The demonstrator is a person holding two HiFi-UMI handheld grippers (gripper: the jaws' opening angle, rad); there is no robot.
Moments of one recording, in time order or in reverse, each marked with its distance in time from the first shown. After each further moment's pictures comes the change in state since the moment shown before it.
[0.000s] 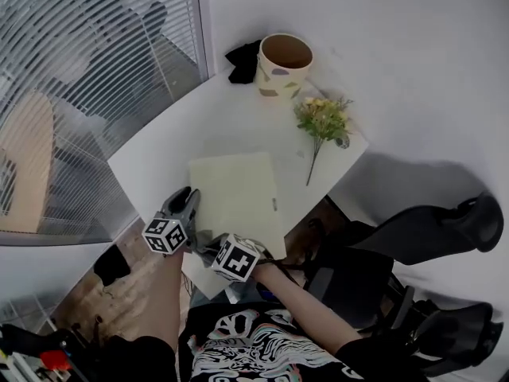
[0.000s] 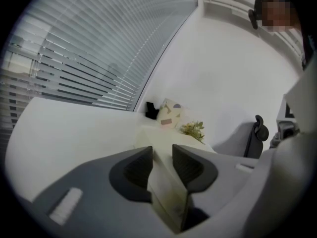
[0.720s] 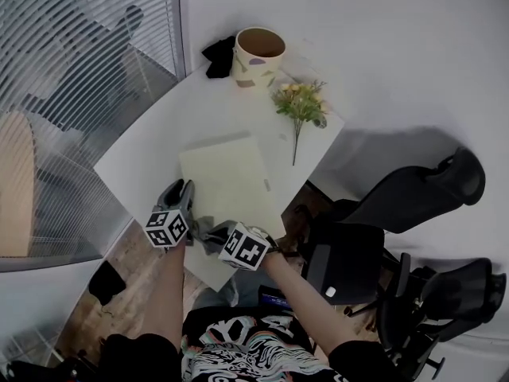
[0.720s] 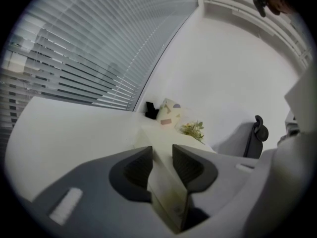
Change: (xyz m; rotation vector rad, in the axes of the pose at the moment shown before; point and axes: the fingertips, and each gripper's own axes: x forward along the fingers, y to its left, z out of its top) left arm 0.001 0.001 0.002 -0.002 0.006 0.005; right arm -0.006 -0.009 0.006 -0.007 -0.102 -0.170
